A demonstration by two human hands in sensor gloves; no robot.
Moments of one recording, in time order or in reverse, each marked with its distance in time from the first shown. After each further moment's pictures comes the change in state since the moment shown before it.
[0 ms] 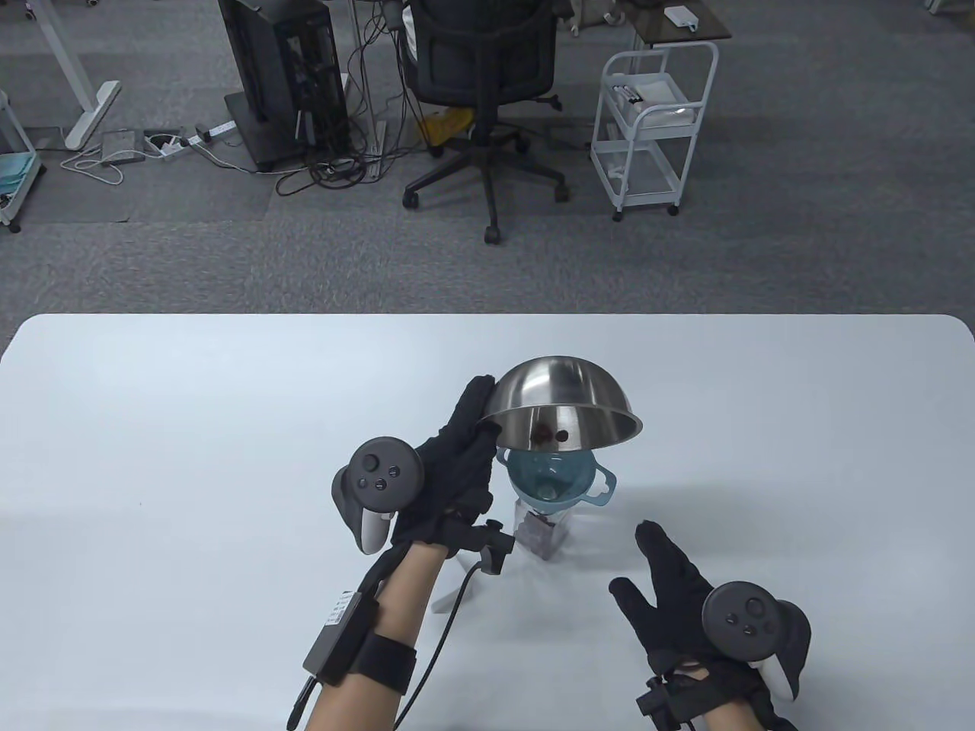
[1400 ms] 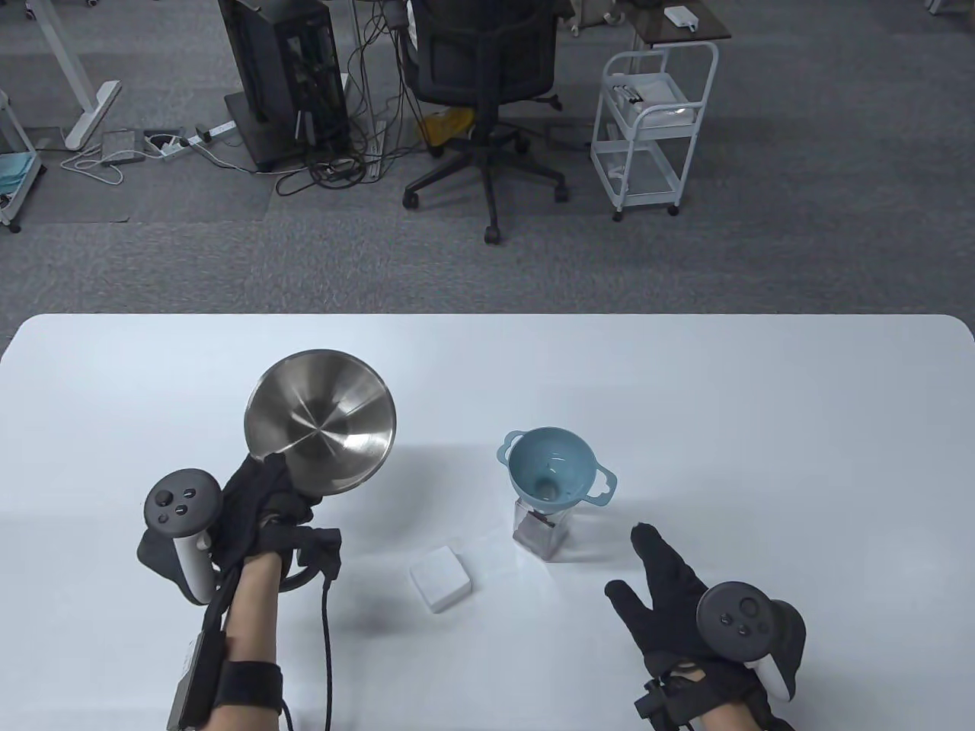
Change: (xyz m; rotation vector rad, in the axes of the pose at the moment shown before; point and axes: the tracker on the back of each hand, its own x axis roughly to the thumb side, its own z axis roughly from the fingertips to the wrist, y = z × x) left_hand -0.119 0.162 0.069 0.334 0.771 -0.119; right_hand 0.002 0.003 0.000 0.020 -0.001 0.012
